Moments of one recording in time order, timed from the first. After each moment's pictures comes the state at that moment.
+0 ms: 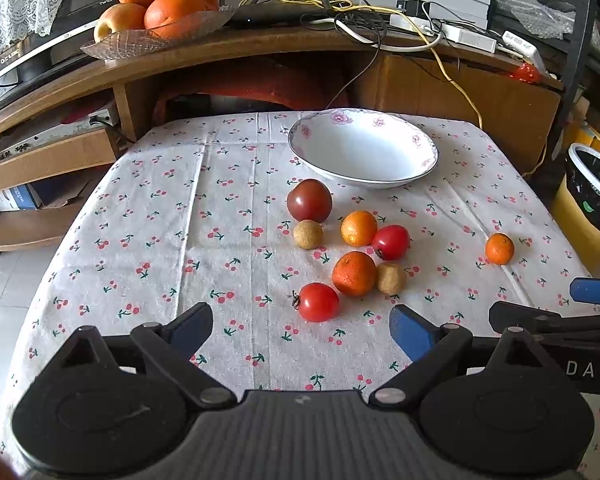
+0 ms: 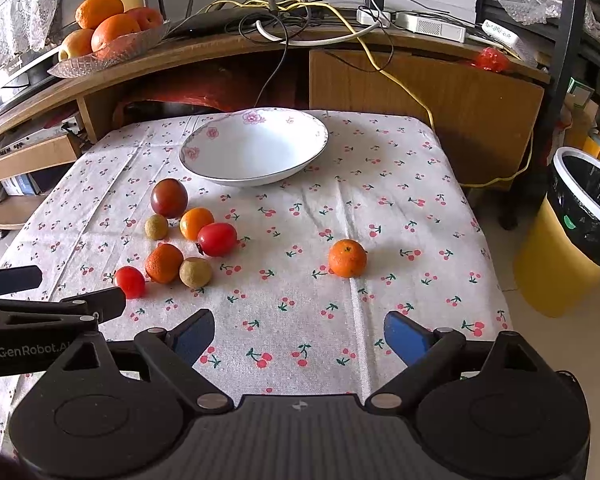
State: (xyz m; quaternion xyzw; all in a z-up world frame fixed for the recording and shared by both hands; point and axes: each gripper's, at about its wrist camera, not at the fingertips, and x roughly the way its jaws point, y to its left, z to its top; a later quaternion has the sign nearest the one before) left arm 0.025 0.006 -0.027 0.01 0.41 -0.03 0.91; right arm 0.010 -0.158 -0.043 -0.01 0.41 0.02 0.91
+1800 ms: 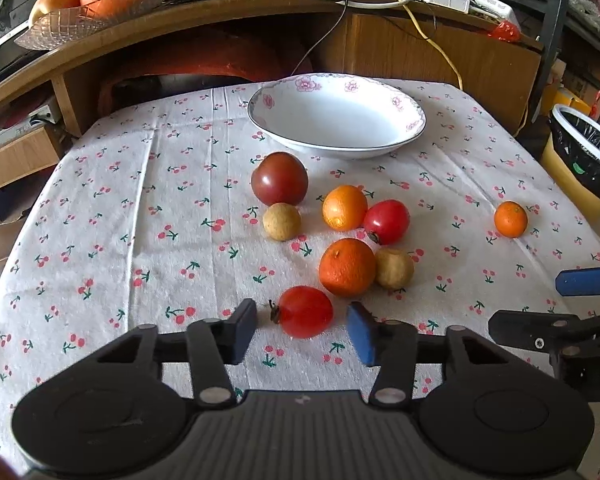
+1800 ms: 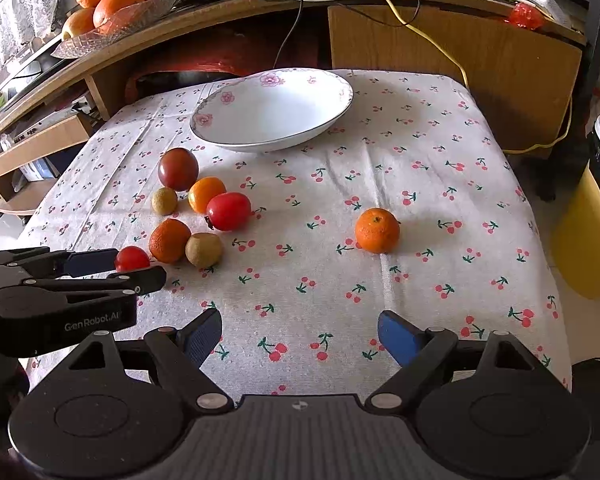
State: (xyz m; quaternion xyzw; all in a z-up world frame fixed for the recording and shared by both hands) left arm 0.065 0.005 -0.066 0.03 0.43 -0.10 0.90; right arm 0.029 -0.161 -0.067 0.02 0.46 0.06 0.88
